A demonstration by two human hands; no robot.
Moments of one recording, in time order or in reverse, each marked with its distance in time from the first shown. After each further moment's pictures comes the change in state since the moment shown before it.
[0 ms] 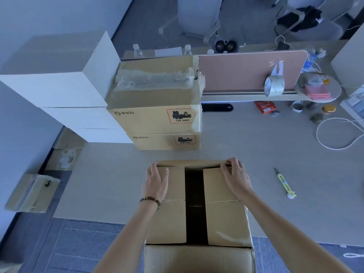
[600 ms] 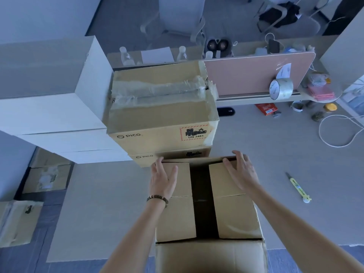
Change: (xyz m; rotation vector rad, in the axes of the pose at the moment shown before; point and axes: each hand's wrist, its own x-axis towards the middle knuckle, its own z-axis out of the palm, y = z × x) left_hand 0.101 0.008 -0.018 -0.084 -0.096 0.071; right_hand 0.057 -0.061 0.018 -0.117 0.060 0.080
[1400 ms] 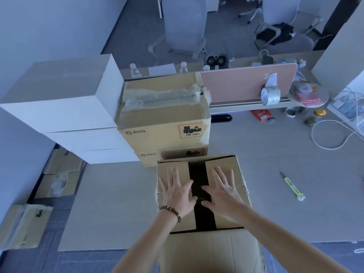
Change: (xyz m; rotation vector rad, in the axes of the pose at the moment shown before) left_hand -0.086 0.020 0.012 0.694 -0.179 0.387; right_hand -0.092 0.001 0.032 -0.658 -0.160 -0.562
